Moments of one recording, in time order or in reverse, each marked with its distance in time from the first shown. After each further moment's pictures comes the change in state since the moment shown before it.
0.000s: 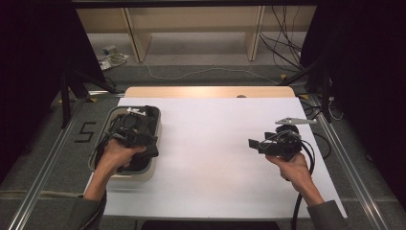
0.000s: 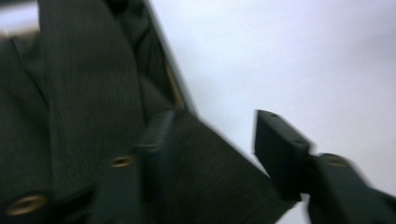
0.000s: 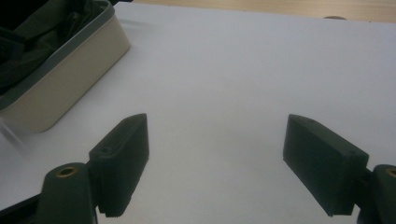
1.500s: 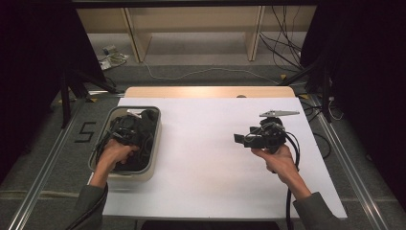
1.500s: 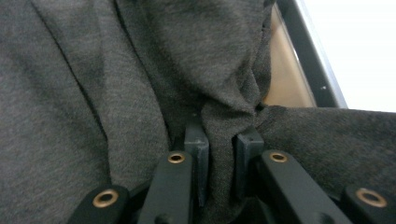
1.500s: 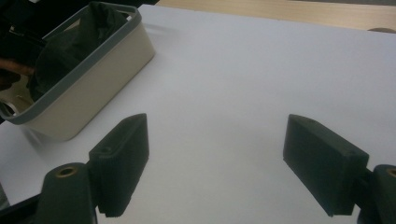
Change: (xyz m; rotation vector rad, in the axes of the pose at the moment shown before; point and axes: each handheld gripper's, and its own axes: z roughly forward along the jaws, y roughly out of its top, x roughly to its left) left arm 0.046 0.002 0.055 0.091 0.045 -0.054; right arm 0.021 0.023 0.026 0.012 0.069 -0.024
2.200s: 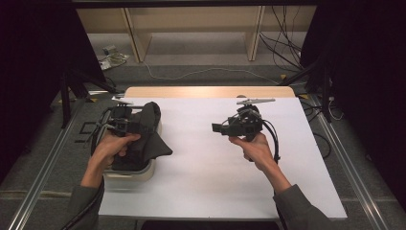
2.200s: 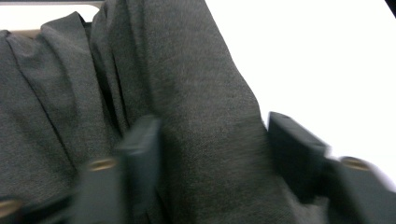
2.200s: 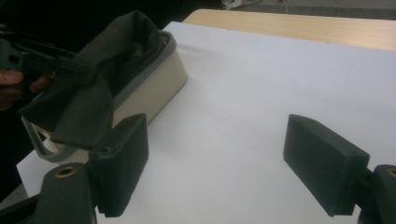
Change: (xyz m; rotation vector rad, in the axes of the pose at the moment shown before) left arm -0.003 0.015 -0.054 -0.162 -0.207 -0.103; right arm 0.032 0.037 0.041 -0.015 0.085 0.016
